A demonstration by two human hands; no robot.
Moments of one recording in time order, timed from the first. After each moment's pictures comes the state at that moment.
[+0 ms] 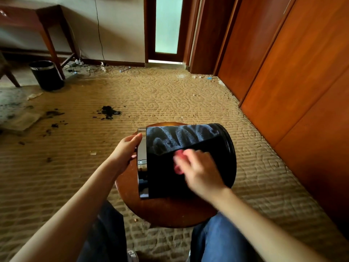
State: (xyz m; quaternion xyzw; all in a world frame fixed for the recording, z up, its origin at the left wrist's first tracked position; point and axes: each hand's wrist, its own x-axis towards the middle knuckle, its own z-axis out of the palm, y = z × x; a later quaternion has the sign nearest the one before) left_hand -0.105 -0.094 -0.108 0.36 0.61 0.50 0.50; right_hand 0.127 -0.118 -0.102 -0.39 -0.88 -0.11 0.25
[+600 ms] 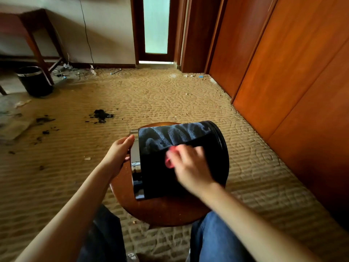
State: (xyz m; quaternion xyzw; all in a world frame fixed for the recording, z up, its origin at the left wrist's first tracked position) left_hand -0.105 -0.094 -0.110 0.37 0.61 0.50 0.50; right_hand 0.120 -0.110 -0.115 -0.40 -0.85 -0.19 0.29
